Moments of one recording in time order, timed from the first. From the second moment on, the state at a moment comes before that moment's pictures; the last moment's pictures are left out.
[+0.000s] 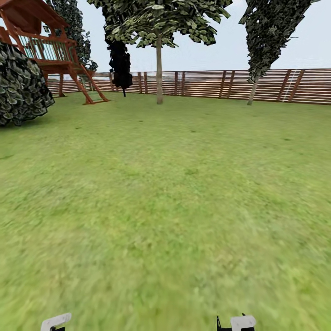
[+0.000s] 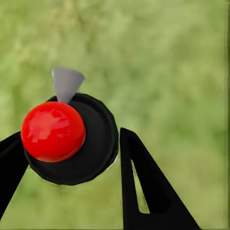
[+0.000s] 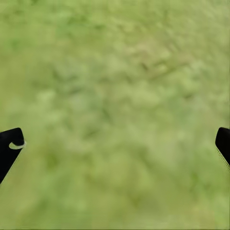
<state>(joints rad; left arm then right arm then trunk) -0.44 0.21 -0.38 0.04 0.61 -0.39 0.06 -0.37 0.02 -0.13 -0.03 0.40 -0.66 -0.32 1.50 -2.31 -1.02</state>
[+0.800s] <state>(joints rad) -0.44 0.22 -0.38 0.04 0.61 -0.39 0.06 -0.37 0.02 -0.13 -0.03 0.40 -0.66 -0.32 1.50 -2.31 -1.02</state>
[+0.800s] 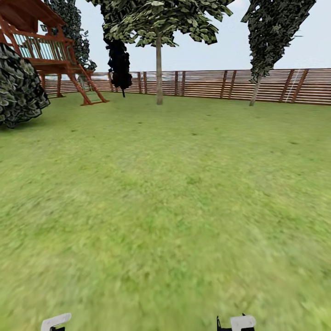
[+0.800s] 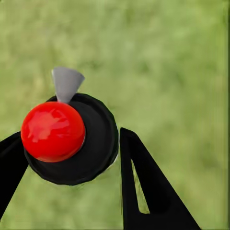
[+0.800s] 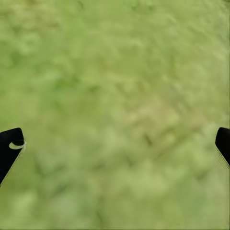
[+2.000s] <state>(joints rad) -0.44 0.22 -0.38 0.04 0.61 -0.39 0.06 -0.37 0.02 -0.13 -0.02 0.40 -0.66 -0.32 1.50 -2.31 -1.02</state>
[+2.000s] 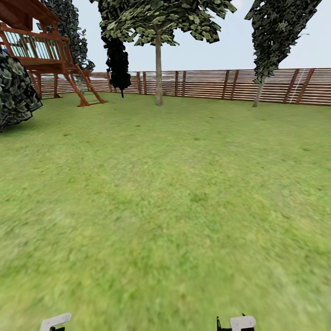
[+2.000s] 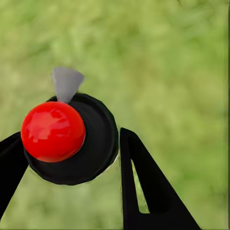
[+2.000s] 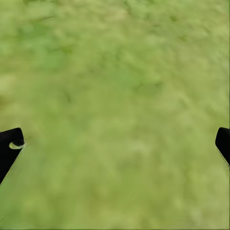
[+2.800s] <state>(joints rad) -0.44 0.22 -0.38 0.04 0.61 -0.39 0.06 -0.37 0.02 -0.13 -0.02 0.40 -0.66 -0.32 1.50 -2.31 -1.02</state>
